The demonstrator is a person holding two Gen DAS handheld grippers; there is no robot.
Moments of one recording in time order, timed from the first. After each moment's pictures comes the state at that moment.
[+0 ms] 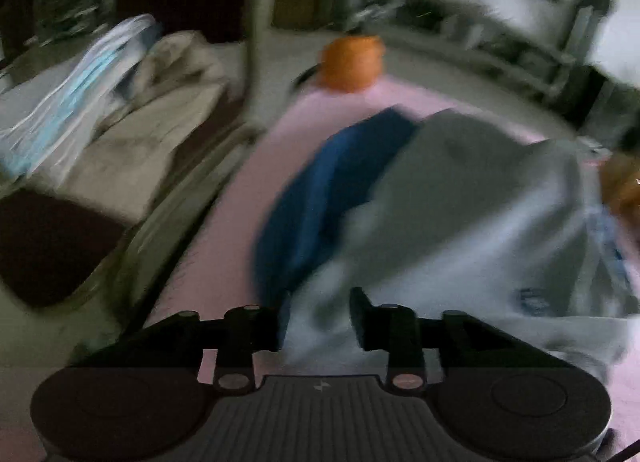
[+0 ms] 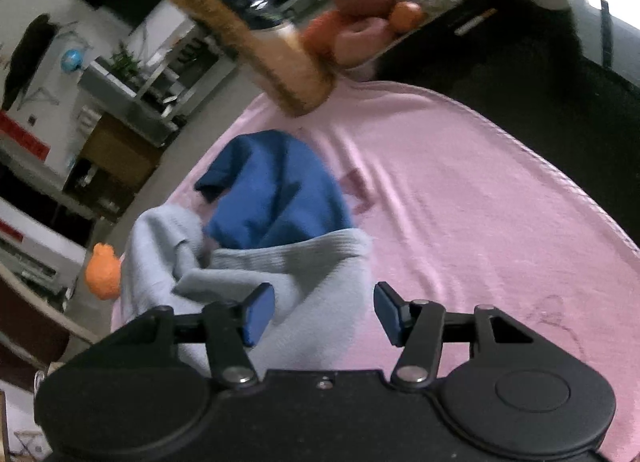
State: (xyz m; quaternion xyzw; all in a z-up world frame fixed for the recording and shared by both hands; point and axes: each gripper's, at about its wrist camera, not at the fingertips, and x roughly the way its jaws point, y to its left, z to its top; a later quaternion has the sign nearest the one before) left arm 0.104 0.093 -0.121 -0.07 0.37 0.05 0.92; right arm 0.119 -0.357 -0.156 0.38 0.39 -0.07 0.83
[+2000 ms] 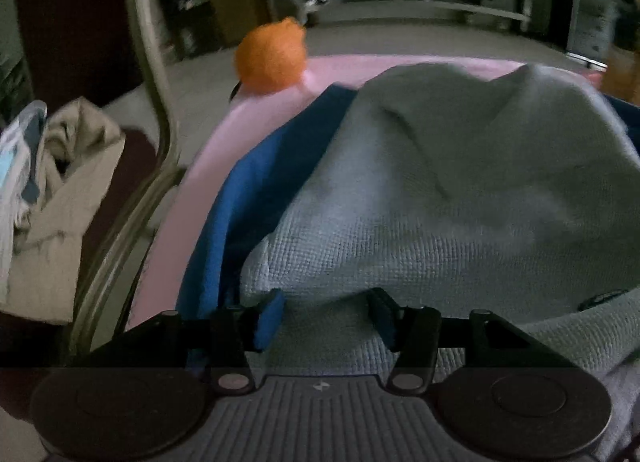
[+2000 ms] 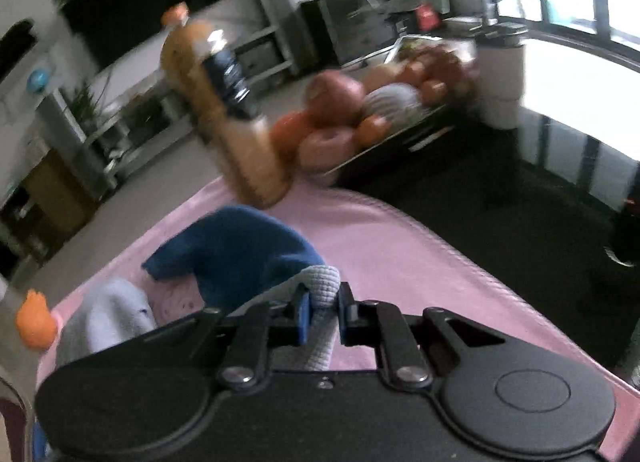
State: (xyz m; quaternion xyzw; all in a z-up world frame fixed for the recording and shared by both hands) left arm 0.181 0.027 -0.144 0.08 0.41 0.05 0.91; right arm 0.107 -0.333 -0.098 0.27 0.31 -0.21 0.89
